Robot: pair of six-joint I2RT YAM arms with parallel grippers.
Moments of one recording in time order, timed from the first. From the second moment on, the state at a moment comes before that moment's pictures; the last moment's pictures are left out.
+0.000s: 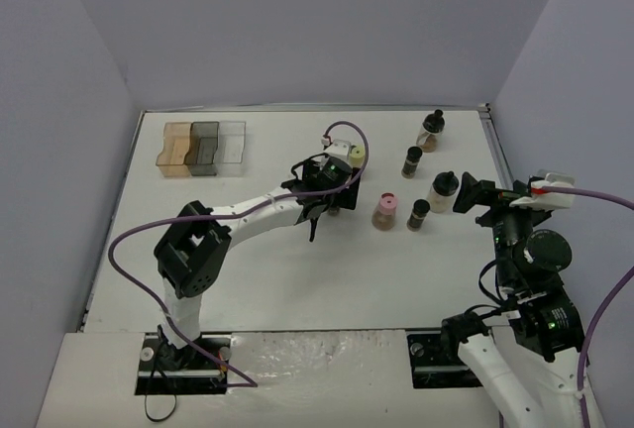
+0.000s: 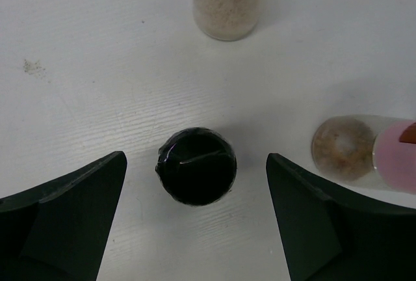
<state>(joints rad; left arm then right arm) -0.85 1.89 1.42 -0.22 -0.36 -0.43 0.27 0.46 0.91 -0.38 0.37 0.11</state>
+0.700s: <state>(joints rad) -0.78 1.87 1.44 -0.31 -0.39 -0.46 0.27 0.44 0.90 -0.37 0.36 0.10</state>
